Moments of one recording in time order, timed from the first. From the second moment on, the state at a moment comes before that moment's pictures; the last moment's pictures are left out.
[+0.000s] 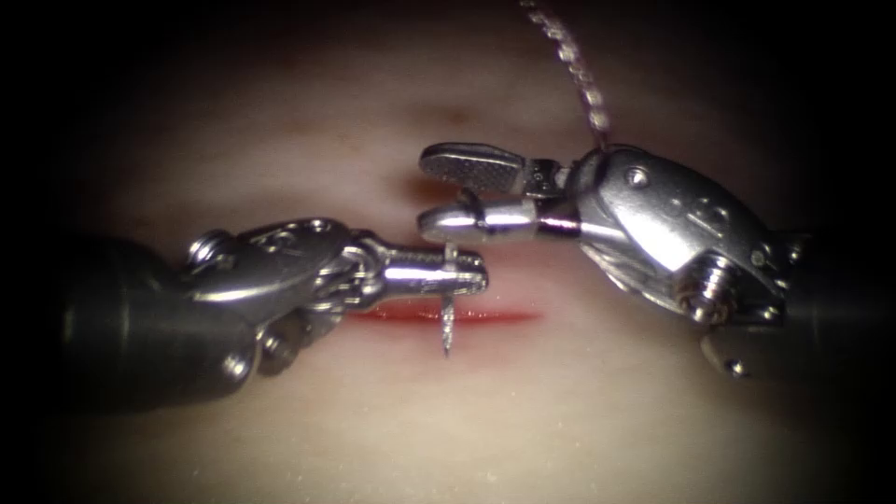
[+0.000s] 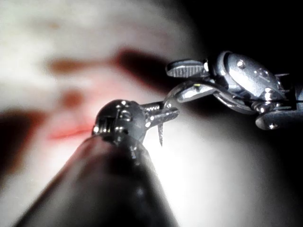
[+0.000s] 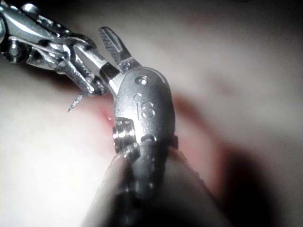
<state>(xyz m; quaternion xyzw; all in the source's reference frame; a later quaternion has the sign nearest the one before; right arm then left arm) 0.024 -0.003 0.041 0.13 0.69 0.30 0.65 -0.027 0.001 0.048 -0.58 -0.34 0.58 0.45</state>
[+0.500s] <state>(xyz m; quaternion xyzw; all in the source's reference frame) 0.025 -0.003 0.041 0.13 0.68 0.30 0.65 -0.027 0.001 0.048 -0.58 -0.36 0.56 0.46</state>
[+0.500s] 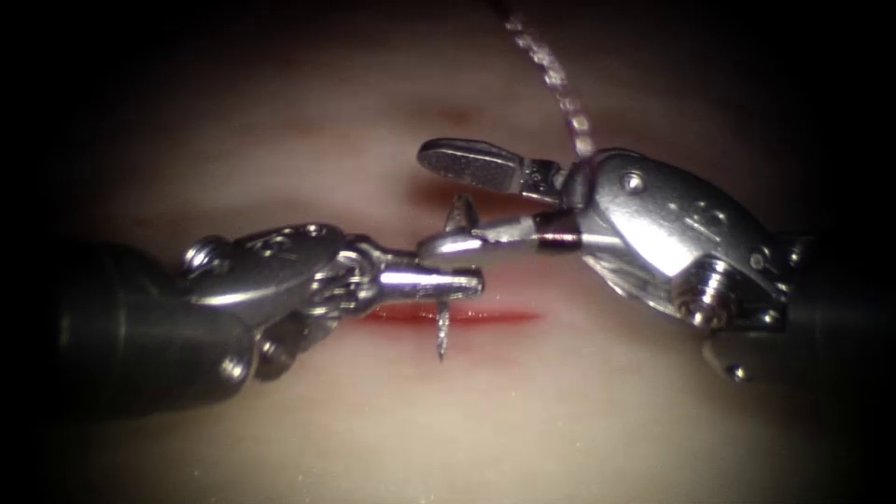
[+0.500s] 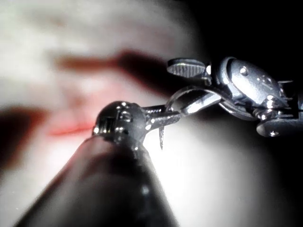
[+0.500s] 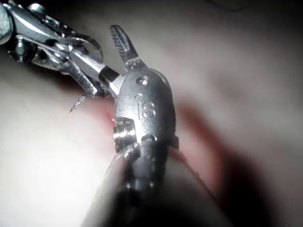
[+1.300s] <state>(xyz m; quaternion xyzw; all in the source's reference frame) 0.025 -0.003 0.041 0.12 0.70 0.28 0.65 -0.027 0.001 0.048 -0.58 -0.37 0.55 0.46</state>
